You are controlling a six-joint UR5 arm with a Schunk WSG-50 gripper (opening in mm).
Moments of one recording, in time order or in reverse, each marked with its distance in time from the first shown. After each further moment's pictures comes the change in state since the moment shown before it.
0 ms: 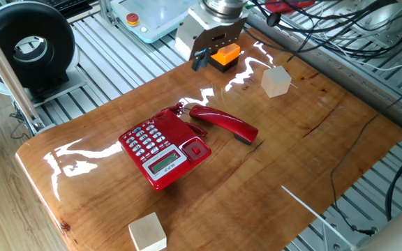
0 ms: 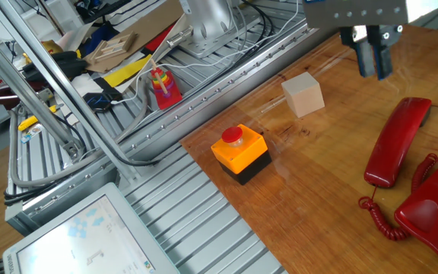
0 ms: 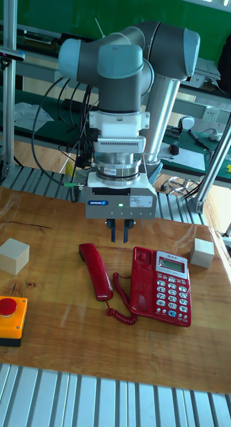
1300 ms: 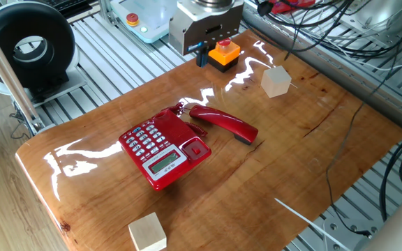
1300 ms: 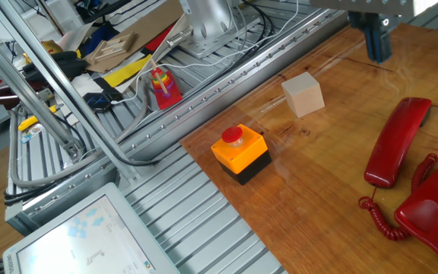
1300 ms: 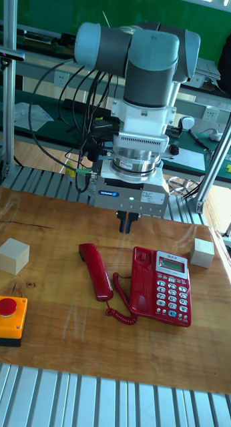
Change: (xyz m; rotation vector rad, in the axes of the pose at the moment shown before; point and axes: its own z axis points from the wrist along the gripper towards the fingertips) arm 0.000 0.018 -0.023 0.103 0.084 0.024
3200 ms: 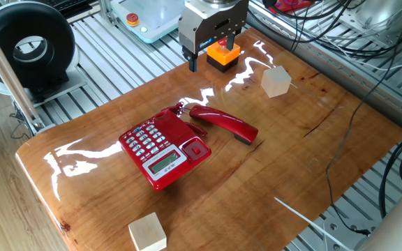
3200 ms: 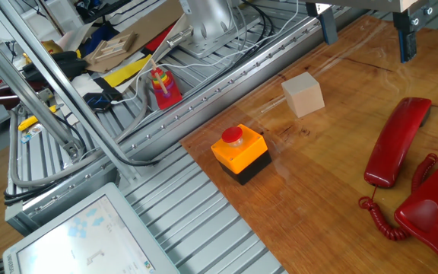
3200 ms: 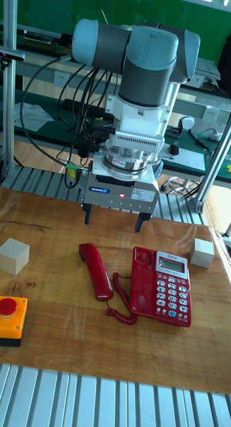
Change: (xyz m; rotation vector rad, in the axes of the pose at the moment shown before) arm 0.012 -0.033 -0.005 0.081 0.070 -0.067
